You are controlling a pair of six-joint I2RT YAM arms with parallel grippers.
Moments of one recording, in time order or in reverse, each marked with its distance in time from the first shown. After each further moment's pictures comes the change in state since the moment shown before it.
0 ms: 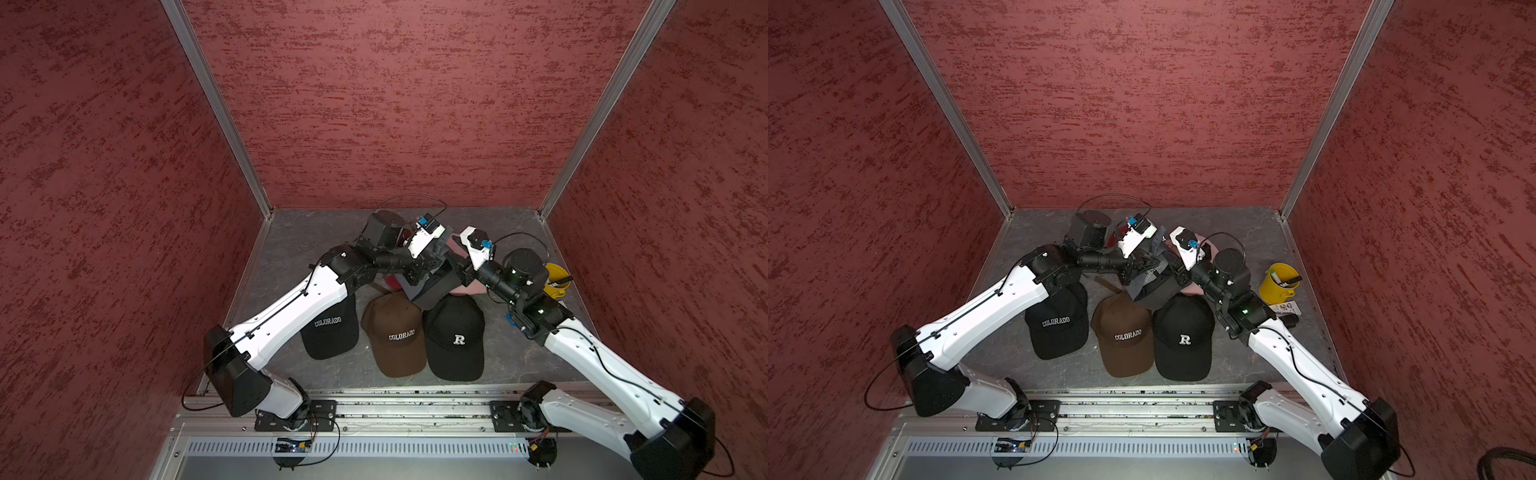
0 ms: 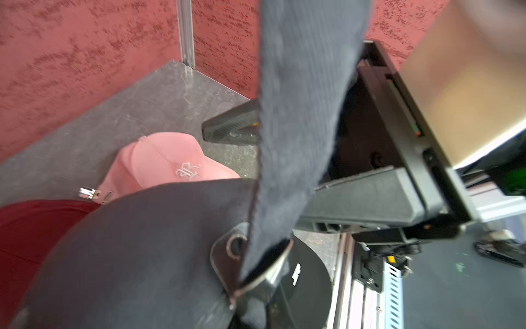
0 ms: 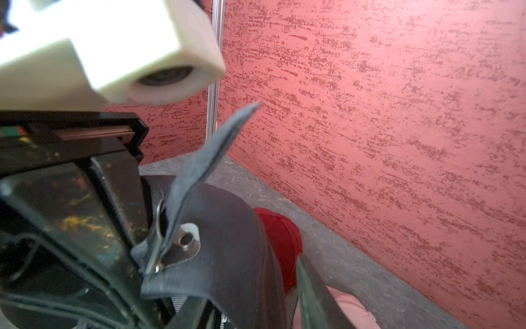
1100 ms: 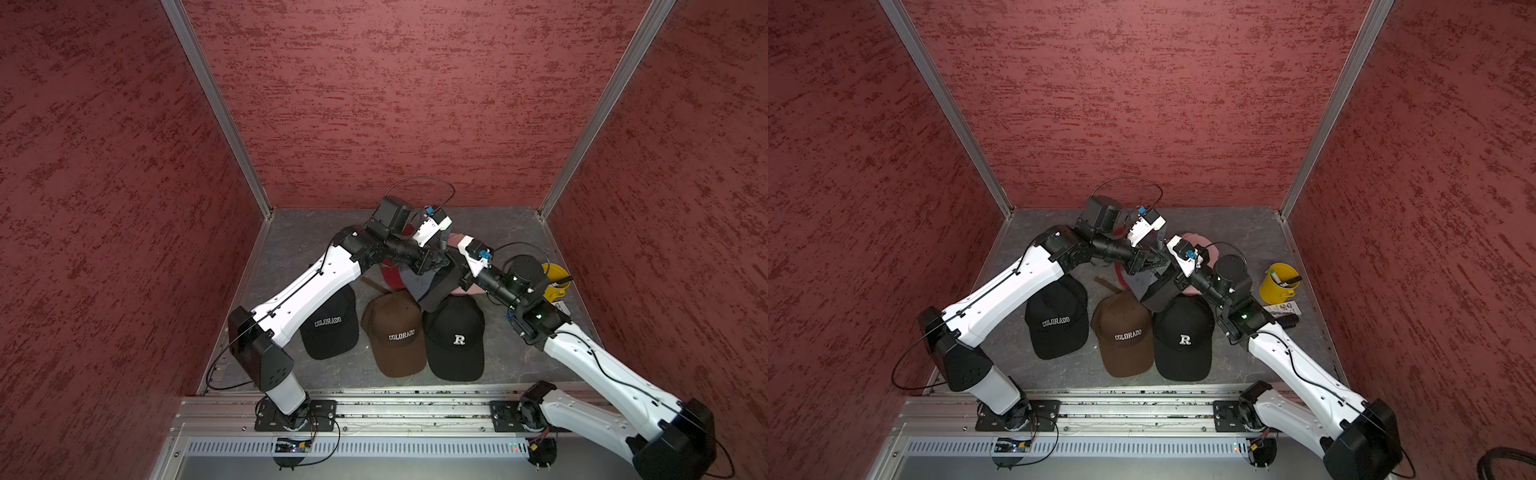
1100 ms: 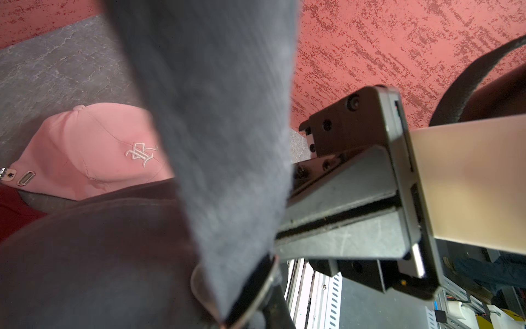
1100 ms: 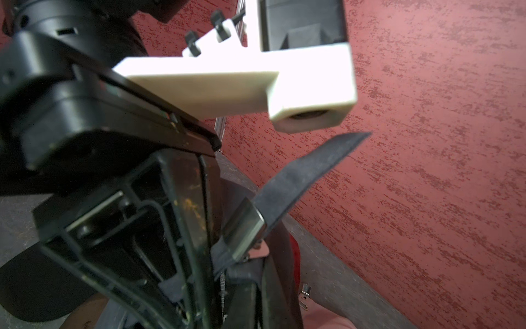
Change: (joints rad) left arm 0.028 0.171 0.222 -0.177 0.171 -0.066; right arm 0.015 -0.015 -0.064 0.105 -0.039 -0.051
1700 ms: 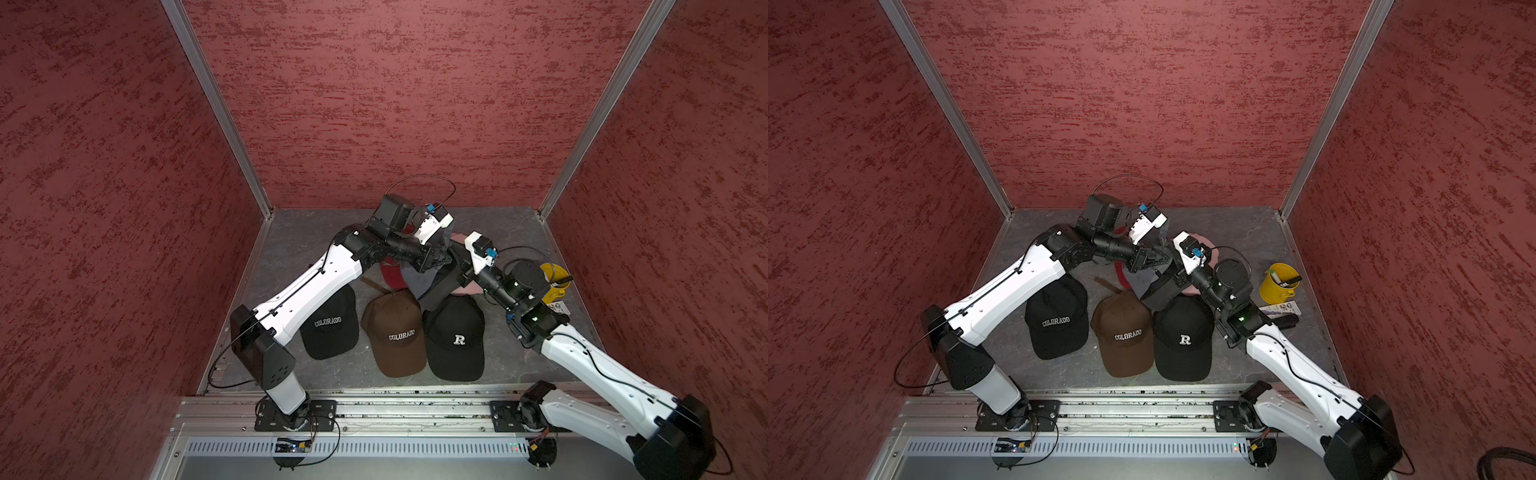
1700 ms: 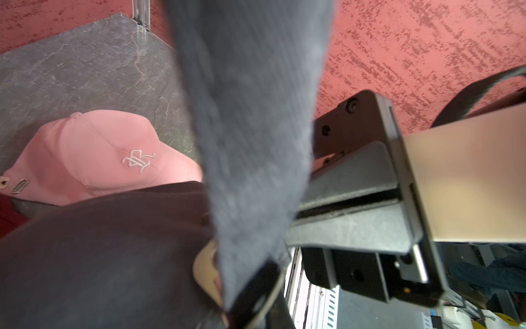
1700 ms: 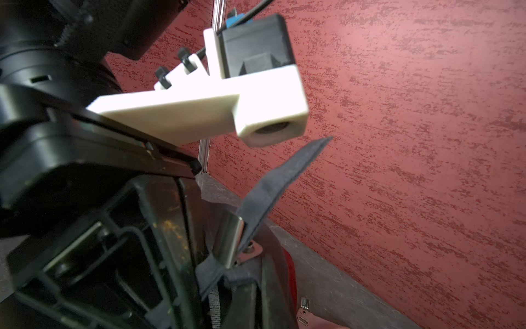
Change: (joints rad) left arm 0.001 0.006 0.009 0.029 0.024 -0.030; right arm 0.008 0.004 -0.052 0.150 0.088 0.071
